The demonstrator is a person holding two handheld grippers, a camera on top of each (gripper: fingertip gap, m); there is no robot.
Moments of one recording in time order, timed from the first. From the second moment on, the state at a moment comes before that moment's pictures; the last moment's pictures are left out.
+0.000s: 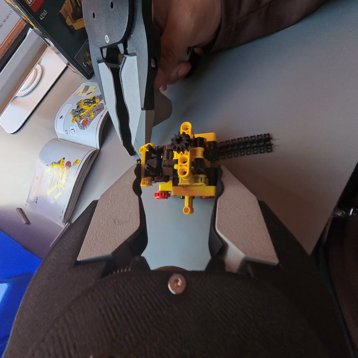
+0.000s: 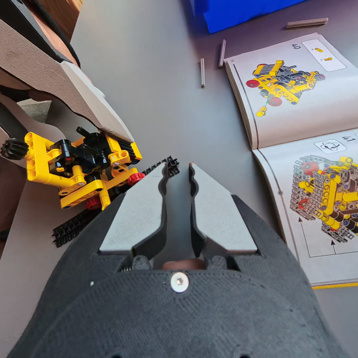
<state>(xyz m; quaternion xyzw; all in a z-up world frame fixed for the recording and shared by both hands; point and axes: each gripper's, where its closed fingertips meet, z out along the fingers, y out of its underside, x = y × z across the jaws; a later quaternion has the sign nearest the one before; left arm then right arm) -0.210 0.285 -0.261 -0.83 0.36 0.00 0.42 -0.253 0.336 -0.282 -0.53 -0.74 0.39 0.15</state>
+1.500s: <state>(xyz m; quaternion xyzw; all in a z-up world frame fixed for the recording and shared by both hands) -0.210 0.284 -0.268 -0.84 0.35 0.01 0.41 -0.242 0.320 -0.249 -0.52 -0.63 0.57 -0.08</state>
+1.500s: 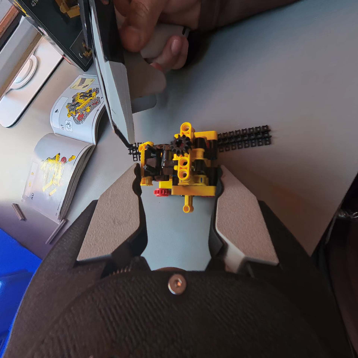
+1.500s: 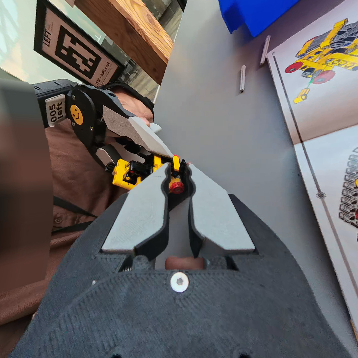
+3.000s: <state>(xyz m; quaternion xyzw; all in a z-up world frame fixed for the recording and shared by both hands) -0.210 0.284 -0.268 -0.84 0.35 0.01 0.42 -0.254 0.342 -0.278 -0.48 -0.77 0.38 0.17</state>
